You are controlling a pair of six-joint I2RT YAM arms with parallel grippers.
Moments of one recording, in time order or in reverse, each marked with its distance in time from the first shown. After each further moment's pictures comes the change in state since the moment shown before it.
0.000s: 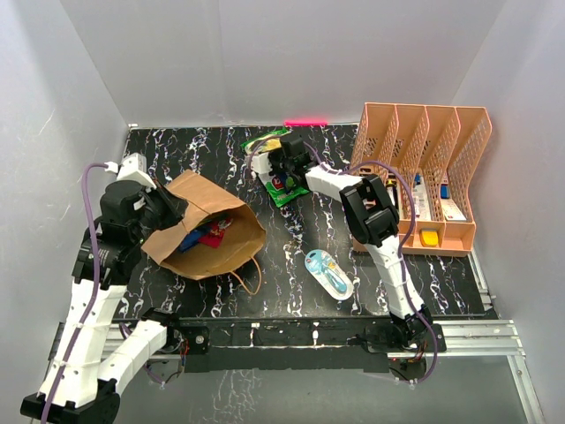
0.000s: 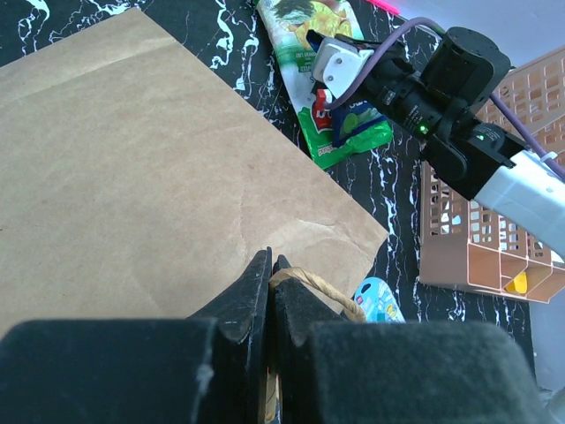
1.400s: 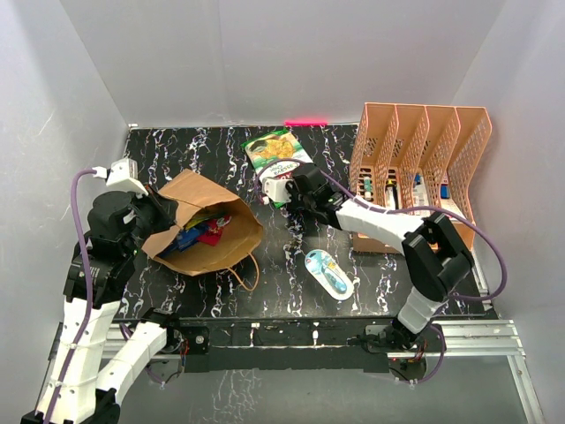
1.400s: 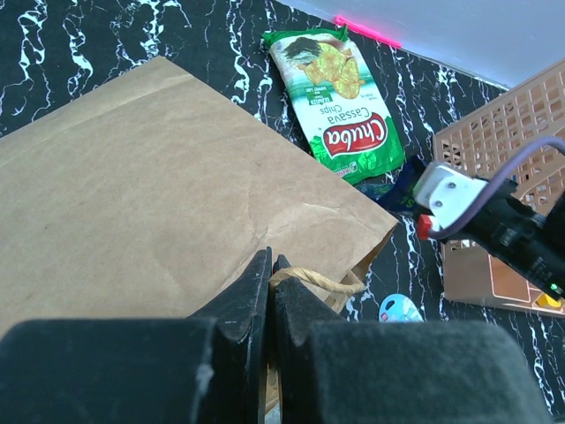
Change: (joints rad) left arm 0.000 -0.079 -0.002 0.008 -0.065 0.089; right arm 0.176 -0.748 -0.700 -0.231 0.373 0.370
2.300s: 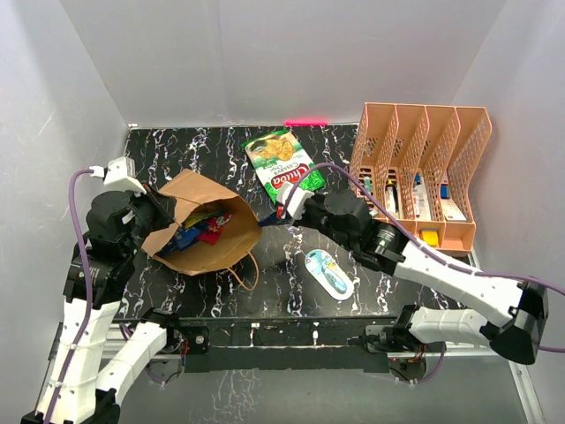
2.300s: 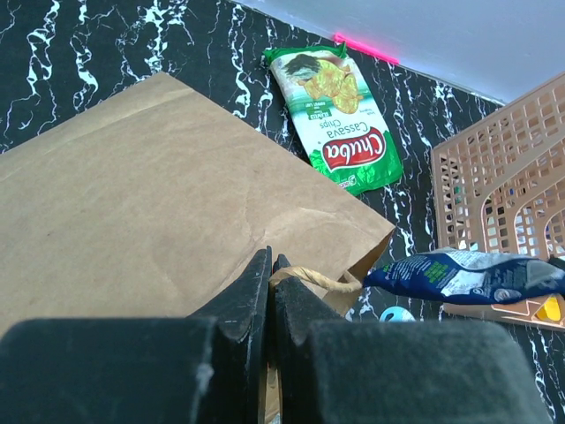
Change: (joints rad) left arm 0.000 -0.003 0.000 0.036 -0.016 0.000; right arm 0.285 -0.574 -0.134 -0.002 -0.010 0.372
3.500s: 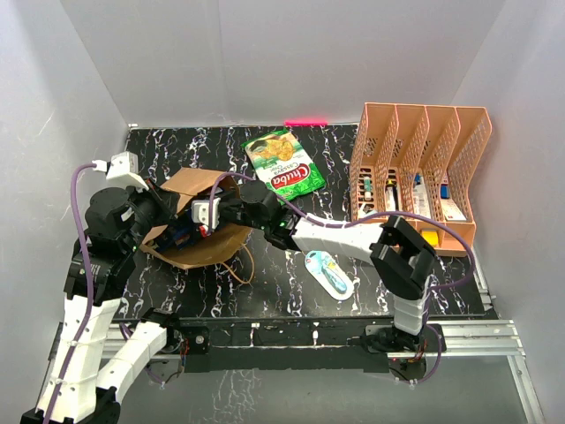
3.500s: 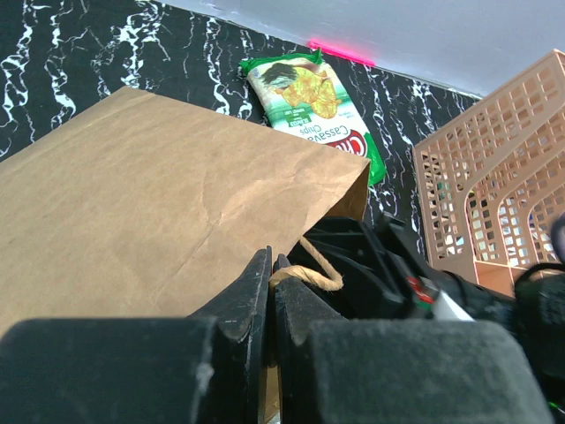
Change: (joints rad) left arm 0.000 0.017 0.009 0.048 0.076 0.041; right arm 0.047 0.787 0.372 0.541 -0.453 -0.224
